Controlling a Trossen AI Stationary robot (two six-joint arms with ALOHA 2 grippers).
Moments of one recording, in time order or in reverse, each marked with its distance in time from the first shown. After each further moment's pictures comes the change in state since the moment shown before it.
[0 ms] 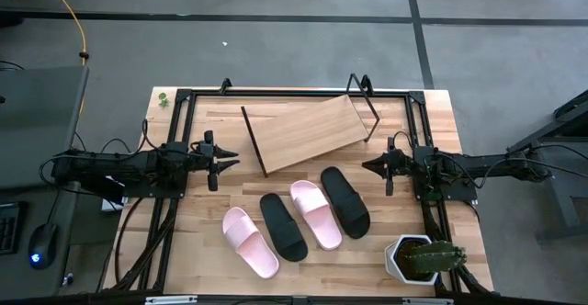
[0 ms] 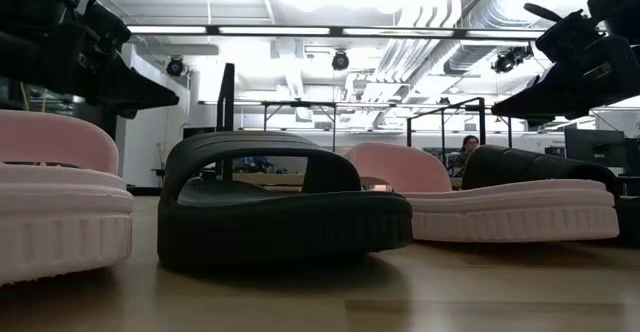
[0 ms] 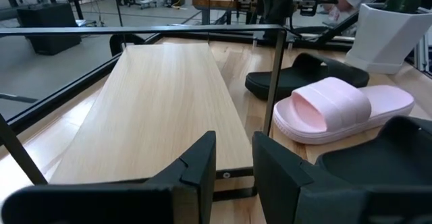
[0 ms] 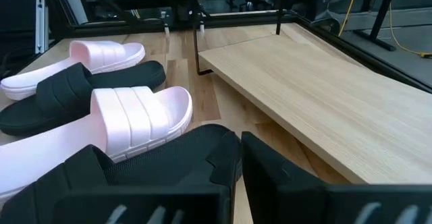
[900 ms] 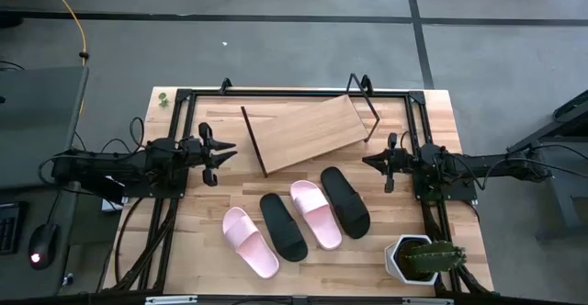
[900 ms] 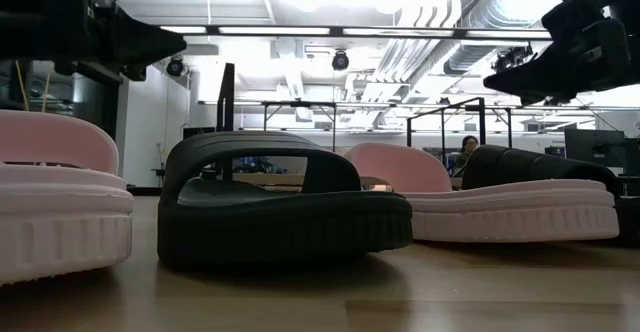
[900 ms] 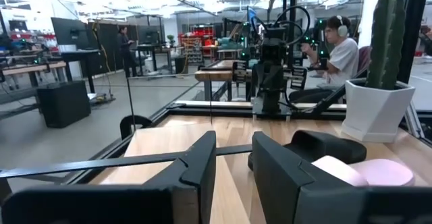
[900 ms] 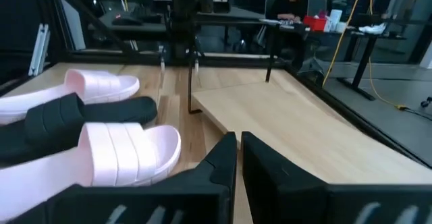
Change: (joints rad) left arm 0.000 0.000 0.031 0.242 -0.001 0.094; right arm 0.000 0.000 0.000 0.150 0.021 -0.127
